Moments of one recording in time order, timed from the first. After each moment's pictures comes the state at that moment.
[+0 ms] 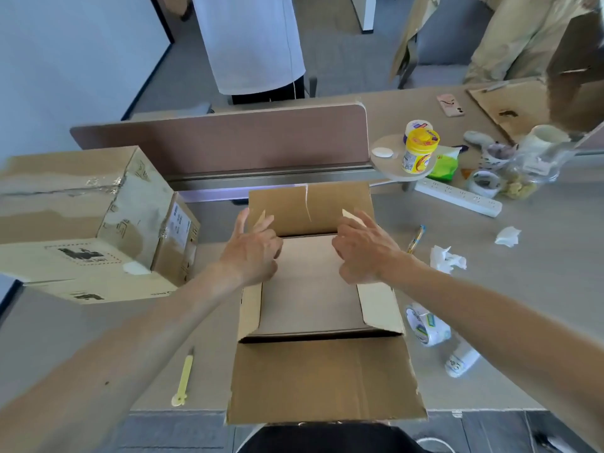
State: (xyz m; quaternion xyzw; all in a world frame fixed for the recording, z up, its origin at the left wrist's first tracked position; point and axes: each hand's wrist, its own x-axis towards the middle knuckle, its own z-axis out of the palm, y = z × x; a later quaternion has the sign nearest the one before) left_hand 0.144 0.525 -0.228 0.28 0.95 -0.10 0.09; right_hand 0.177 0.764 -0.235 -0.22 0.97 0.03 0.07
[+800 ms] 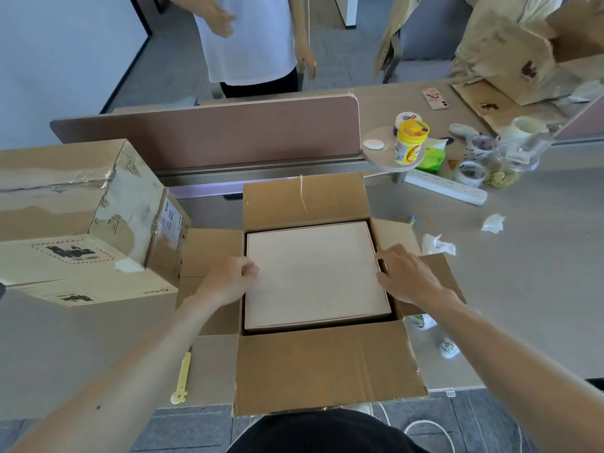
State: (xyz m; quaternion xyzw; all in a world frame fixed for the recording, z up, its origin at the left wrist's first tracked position) left_hand 0.167 0.467 -0.279 0.08 0.95 0.21 0.20; right_hand 0.243 0.815 -0.294 0.08 0.97 -0.16 0.15
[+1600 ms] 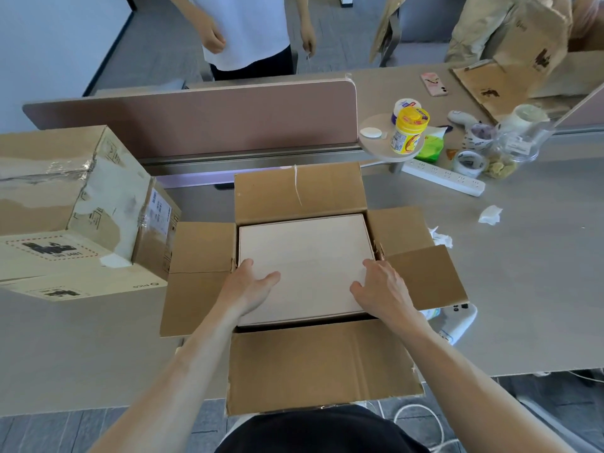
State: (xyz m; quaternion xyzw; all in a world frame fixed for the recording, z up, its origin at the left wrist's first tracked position) left_hand 0.200 0.516 -0.273 -0.08 0.91 0.31 0.27; right_hand 0.261 0.757 -0.287 0.19 0.94 -0.24 0.16
